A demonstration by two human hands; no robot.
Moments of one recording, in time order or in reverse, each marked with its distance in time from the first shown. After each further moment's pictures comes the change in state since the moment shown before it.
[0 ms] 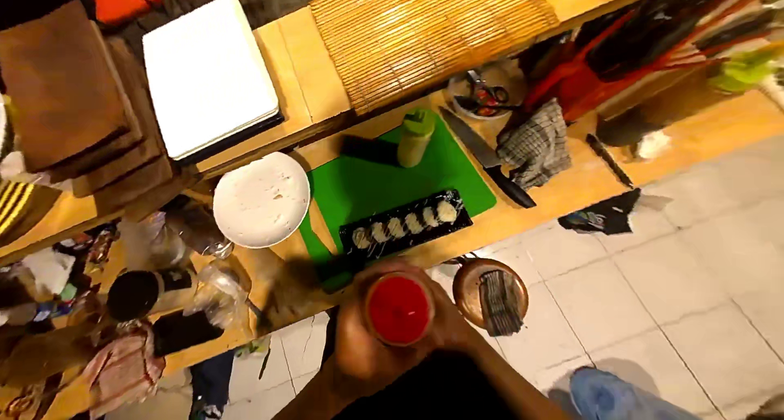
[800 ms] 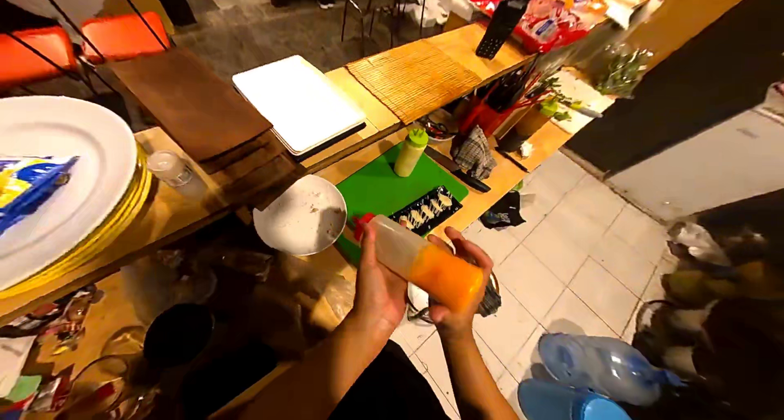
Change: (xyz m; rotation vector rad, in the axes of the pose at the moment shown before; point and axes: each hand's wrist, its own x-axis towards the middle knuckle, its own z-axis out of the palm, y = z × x) left_hand 0.010 0.047 -0.143 -0.907 0.183 -0.925; right_hand 0.057 -0.034 0.193 -0.245 0.717 -0.501
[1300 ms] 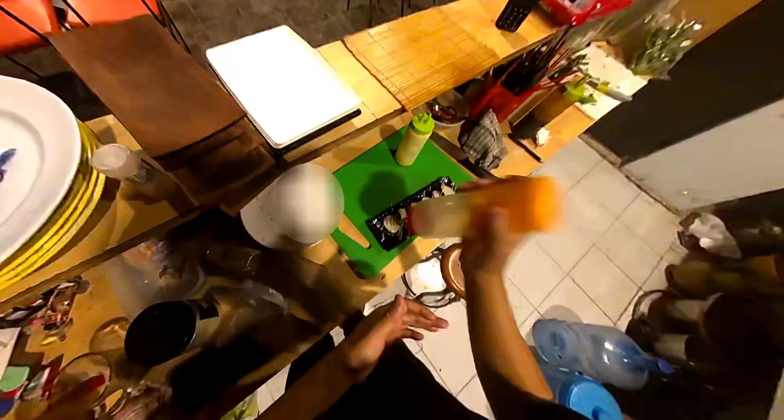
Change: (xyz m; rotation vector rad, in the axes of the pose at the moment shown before) left_hand -0.011 -0.039 -0.091 0.562 -0.738 -0.169; right_hand 0.086 0.022 -0.040 0.019 0.156 0.123
